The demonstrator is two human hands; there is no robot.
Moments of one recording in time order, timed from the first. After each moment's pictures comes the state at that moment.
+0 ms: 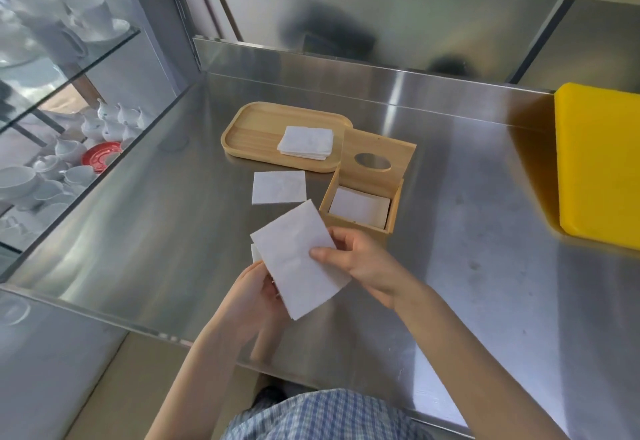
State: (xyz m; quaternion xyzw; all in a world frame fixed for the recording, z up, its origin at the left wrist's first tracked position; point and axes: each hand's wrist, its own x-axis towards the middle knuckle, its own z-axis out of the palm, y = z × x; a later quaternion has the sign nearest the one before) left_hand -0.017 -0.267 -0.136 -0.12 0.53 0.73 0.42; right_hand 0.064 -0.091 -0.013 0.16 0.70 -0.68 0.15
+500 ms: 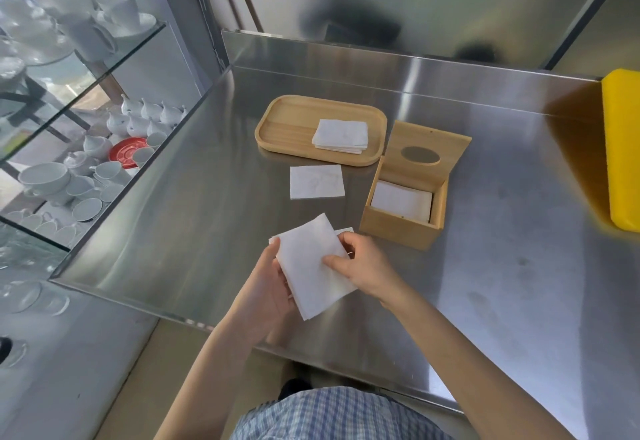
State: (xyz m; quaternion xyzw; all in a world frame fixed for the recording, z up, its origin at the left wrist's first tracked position) left_hand -0.009 -0.308 -0.066 -0.07 0.53 0.72 0.44; right_hand 0.033 -0.152 -0.049 0.21 0.81 -0.55 0.09
